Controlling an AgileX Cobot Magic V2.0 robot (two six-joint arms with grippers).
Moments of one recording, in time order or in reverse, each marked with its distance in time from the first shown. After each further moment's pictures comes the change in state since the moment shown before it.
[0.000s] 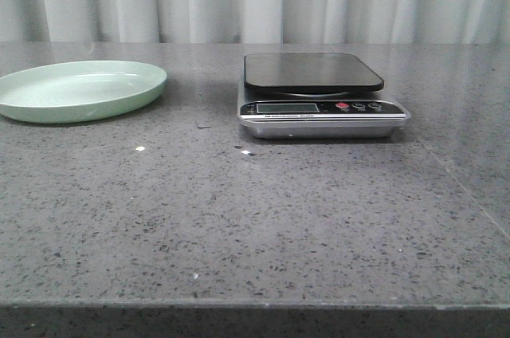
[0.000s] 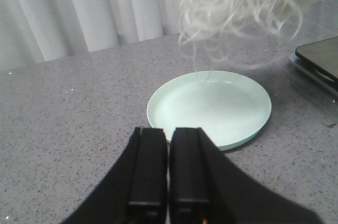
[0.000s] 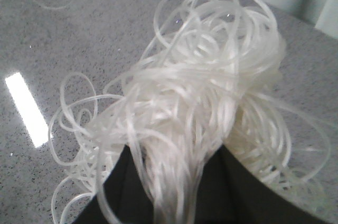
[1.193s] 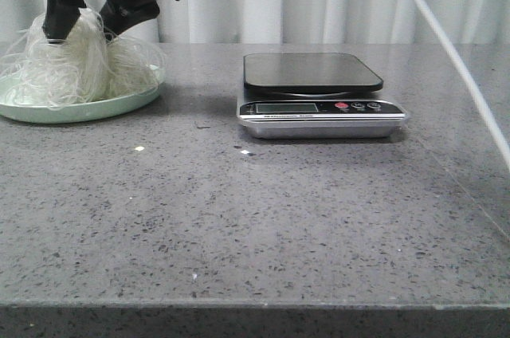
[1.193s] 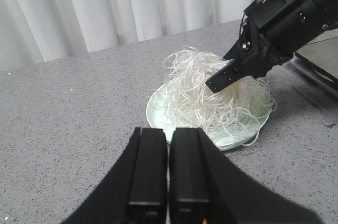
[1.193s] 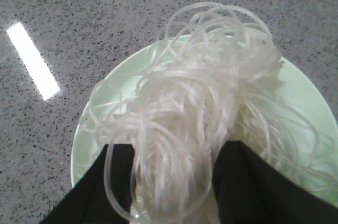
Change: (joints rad) left arm 0.000 0.000 0.000 0.000 0.000 0.000; right arm 0.021 0.227 -0.047 0.007 -0.002 0.000
